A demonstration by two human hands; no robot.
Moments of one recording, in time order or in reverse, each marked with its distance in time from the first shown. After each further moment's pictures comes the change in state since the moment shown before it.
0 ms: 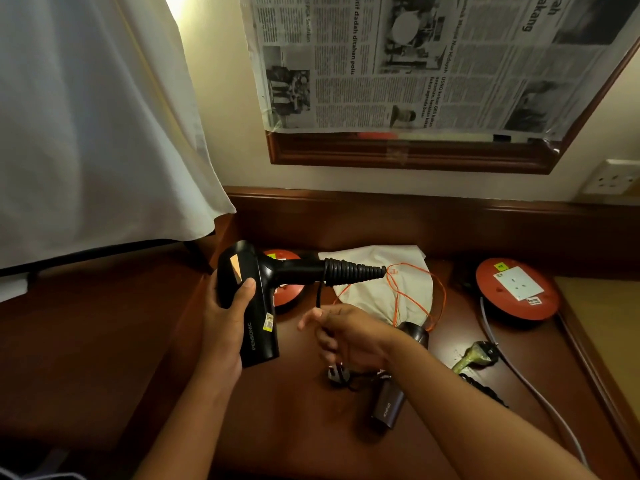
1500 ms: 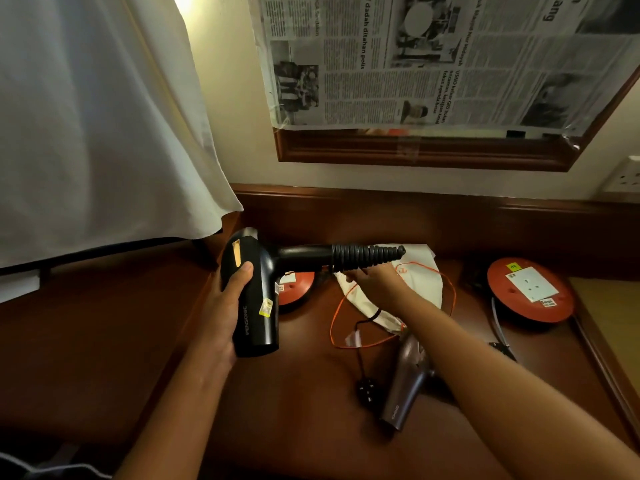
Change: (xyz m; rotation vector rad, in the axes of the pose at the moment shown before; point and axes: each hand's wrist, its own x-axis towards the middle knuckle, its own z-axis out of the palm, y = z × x) left_hand 0.023 0.016 -0.010 -0.073 -0.177 -0.165; right_hand 0.027 -0.044 -0.054 -0.984 0.605 -0.209
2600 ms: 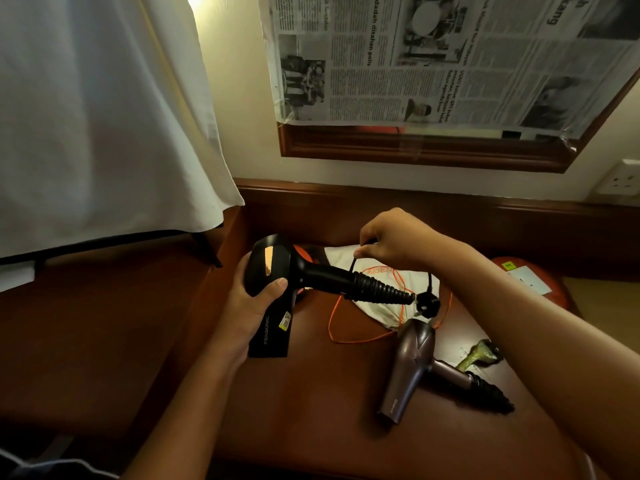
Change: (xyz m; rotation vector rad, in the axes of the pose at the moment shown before) left_hand -0.007 -0.016 0.006 0.169 -0.106 0.139; right_hand -0.008 -0.076 -0.071 -0.620 -0.107 -0.260
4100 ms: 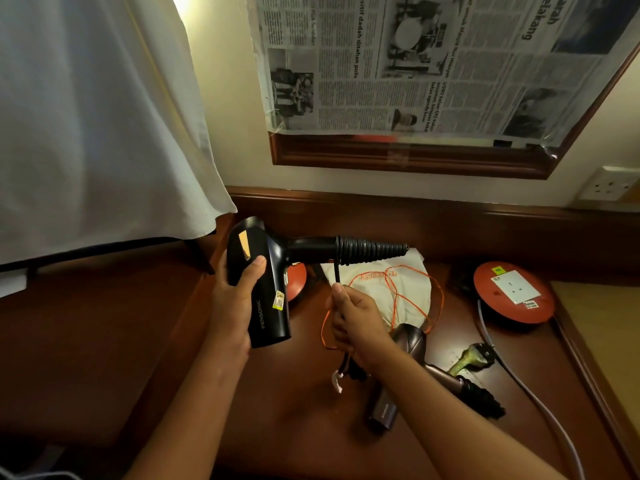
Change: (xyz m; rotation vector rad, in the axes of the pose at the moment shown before) left_hand 0.001 0.018 0.019 -0.180 0.205 -0.010; right_hand -0.050 -0.044 0.124 1.561 0.193 0.299
